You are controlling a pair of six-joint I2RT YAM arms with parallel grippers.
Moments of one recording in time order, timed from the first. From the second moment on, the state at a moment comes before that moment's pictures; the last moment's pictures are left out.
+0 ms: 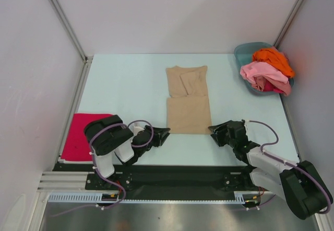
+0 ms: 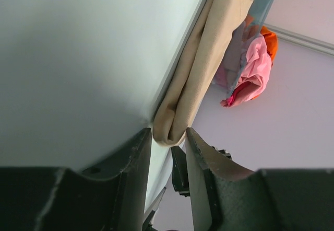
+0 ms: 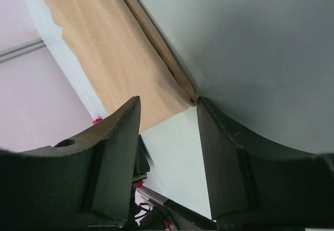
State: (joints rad) left arm -0.84 1.84 0.16 1.25 -0.23 -1.82; right arm 0.42 1.01 0.16 0.18 0.07 1.47
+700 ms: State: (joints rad) left arm -0.82 1.87 0.20 1.23 -0.19 -1.76; right arm 0.43 1.08 0.16 0.19 0.10 1.50
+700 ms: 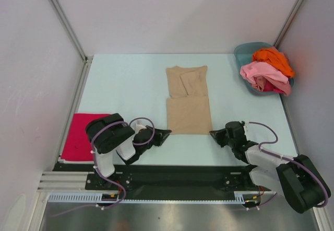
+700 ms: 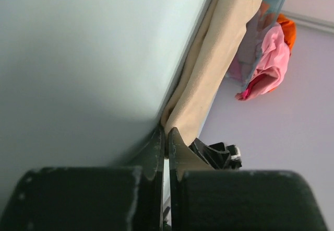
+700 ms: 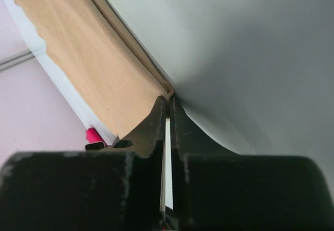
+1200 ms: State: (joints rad) left arm -0.86 1.31 0.32 0.67 -0.20 -1.42; right arm 0.43 0.67 0.22 -0.19 0.10 1.33
